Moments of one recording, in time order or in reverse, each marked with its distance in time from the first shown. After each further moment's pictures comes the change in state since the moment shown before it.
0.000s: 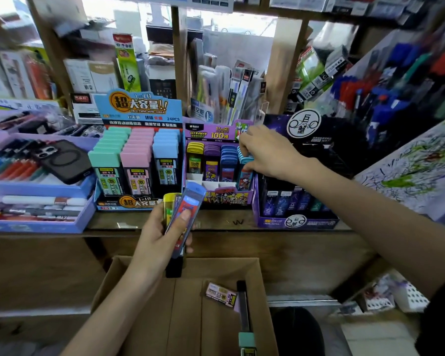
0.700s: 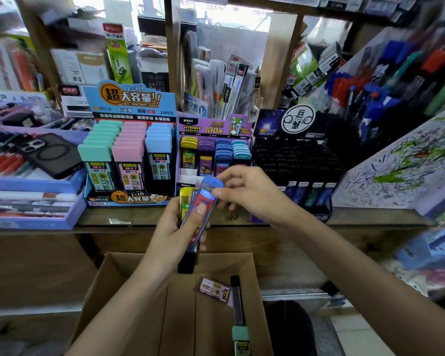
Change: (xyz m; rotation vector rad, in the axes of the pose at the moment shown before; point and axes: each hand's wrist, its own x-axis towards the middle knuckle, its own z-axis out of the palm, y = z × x) left_hand 0.002 0.003 0.027 -0.003 -0.078 -0.033; right_hand -0.067 -0.071 0.005 1.248 -0.107 0.288
